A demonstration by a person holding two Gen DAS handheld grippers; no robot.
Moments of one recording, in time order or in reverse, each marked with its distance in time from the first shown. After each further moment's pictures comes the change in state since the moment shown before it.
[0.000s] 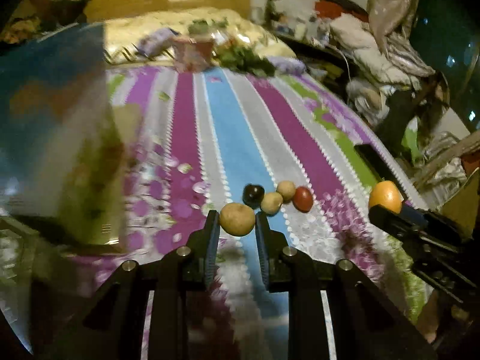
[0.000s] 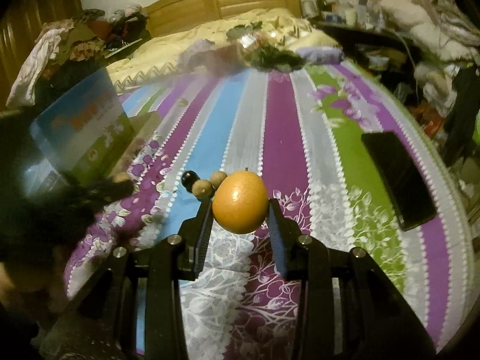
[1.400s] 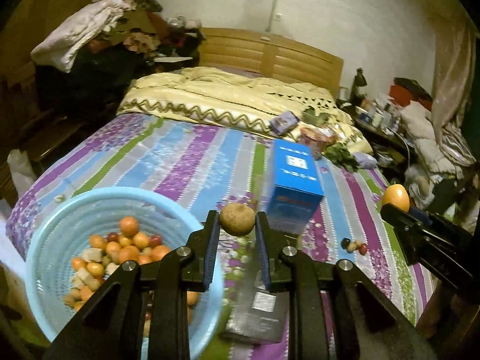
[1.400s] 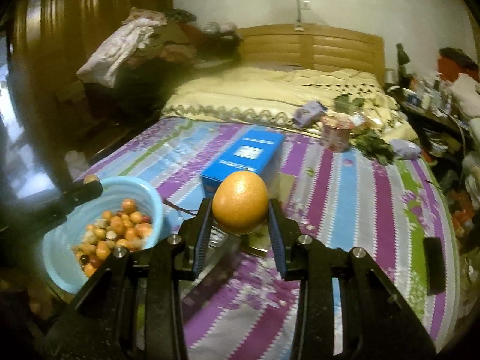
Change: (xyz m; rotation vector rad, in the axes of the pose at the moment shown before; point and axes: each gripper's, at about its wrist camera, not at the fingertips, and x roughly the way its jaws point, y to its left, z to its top) left arm -0.276 0.158 -0.024 -0.267 -0.269 0.311; right arm -0.090 0.221 0.056 -0.278 -0.134 0.229
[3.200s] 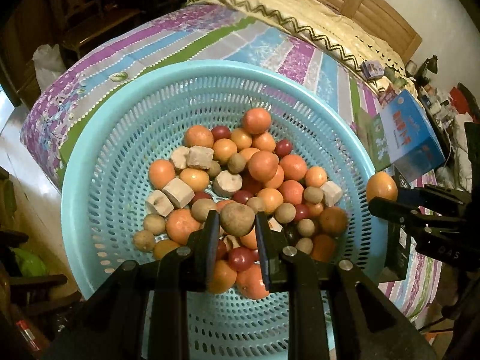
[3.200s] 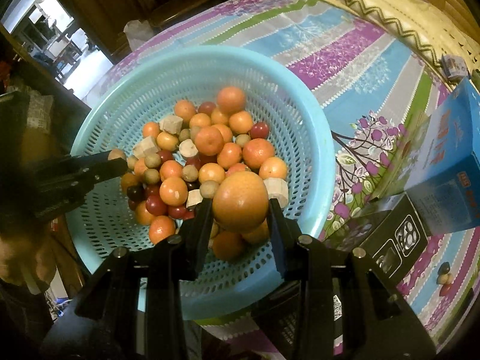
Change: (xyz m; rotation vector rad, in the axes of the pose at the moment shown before) left arm 0.049 0.211 -0.070 -0.257 0.431 0.100; right arm 0.156 0.168 -0.031 -0.279 0.631 0.309
